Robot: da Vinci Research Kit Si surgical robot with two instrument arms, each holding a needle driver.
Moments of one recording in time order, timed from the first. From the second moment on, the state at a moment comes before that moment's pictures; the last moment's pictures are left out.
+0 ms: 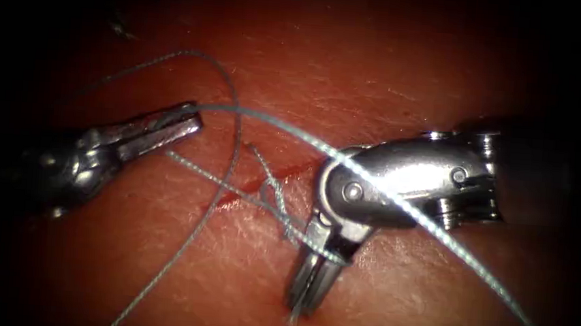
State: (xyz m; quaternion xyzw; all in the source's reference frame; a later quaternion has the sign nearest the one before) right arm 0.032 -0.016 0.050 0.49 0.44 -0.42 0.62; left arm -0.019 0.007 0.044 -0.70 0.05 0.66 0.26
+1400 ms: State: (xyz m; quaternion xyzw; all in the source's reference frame) right arm 0.034 -0.004 0.049 0.44 0.59 -0.16 0.67; left arm -0.024 -0.007 0.037 -0.69 0.00 0.68 0.25
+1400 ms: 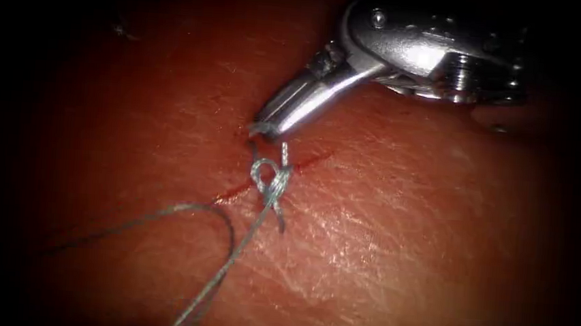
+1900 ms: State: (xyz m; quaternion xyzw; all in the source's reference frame) right arm 0.035 -0.006 0.051 0.41 0.59 -0.14 0.68; left arm -0.026 -0.011 0.037 -0.69 -0.03 0.68 0.25
